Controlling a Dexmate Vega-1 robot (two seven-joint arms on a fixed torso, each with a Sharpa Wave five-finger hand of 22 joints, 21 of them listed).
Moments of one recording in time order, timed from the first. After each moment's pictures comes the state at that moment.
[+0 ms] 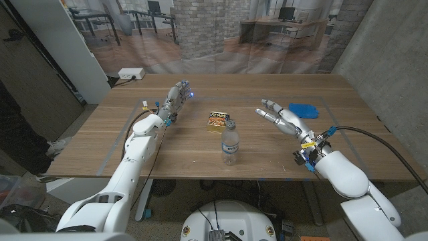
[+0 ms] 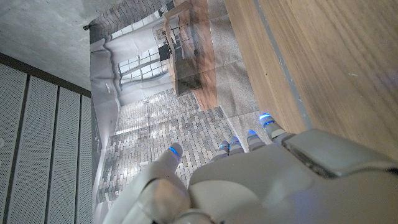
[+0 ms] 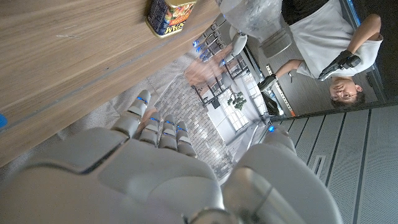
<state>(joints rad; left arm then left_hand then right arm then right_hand) 0.78 0.19 0.00 -1.19 -0.25 -0.13 -0.43 0.01 0.07 0.52 0.18 0.24 -0.17 0.05 0.18 0.17 -0.17 0.01 0.20 0.18 -0.17 0.05 0.18 0.17 -0.17 0.02 0.50 0.19 -1.61 -0.32 0.04 -2.30 -0.26 0.11 0.24 0.30 -0.14 0.13 -0.05 0.29 0.04 0.12 0.19 0.18 0.08 0.12 0.19 0.18 0.04 0.10 0.18 0.17 0.22 0.08 0.19 0.17</state>
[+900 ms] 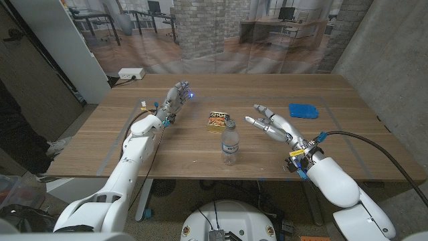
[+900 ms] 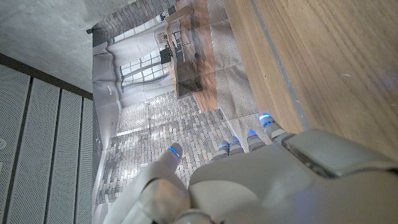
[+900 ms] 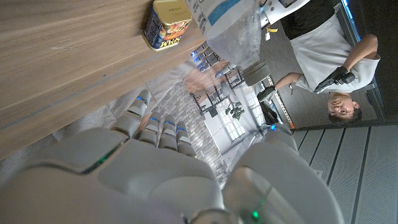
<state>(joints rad) 0.78 0.20 0.00 -1.18 -0.26 -0.14 -0.46 0.01 0.06 0.52 0.18 0.24 -0.17 0.05 0.18 0.17 -0.17 0.01 0.20 0.18 -0.17 0.05 0.18 0.17 -0.17 0.02 0.50 0.19 -1.66 -0.28 -0.03 -2.36 -0.39 0.08 0.22 0.32 -0.15 0.12 -0.06 0.30 0.04 0.13 0.19 0.18 0.07 0.12 0.19 0.18 0.04 0.10 0.18 0.17 0.22 0.07 0.19 0.17</state>
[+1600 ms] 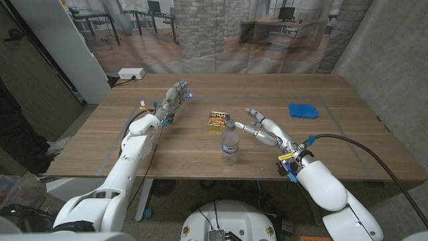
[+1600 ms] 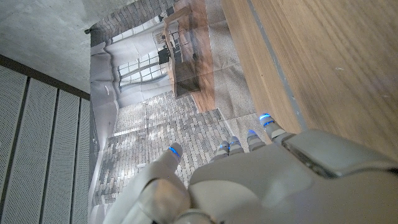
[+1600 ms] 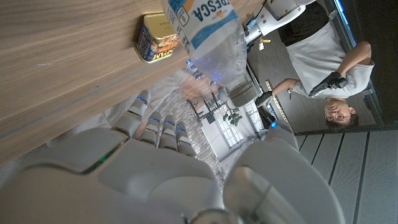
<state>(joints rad) 0.75 0.21 -0.01 -1.12 -0.26 -0.14 -0.48 0.01 0.07 0.52 0.18 0.24 -0.17 0.05 0.18 0.17 -0.17 0.01 0.20 0.18 -0.17 0.05 0.18 0.17 -0.17 0.02 0.50 0.19 -1.66 -0.27 -0.10 -2.36 -0.49 0.05 0.20 0.35 -0.15 0.11 -0.07 0.31 0.03 0.12 0.19 0.18 0.07 0.12 0.19 0.18 0.04 0.10 0.18 0.17 0.22 0.07 0.19 0.17</state>
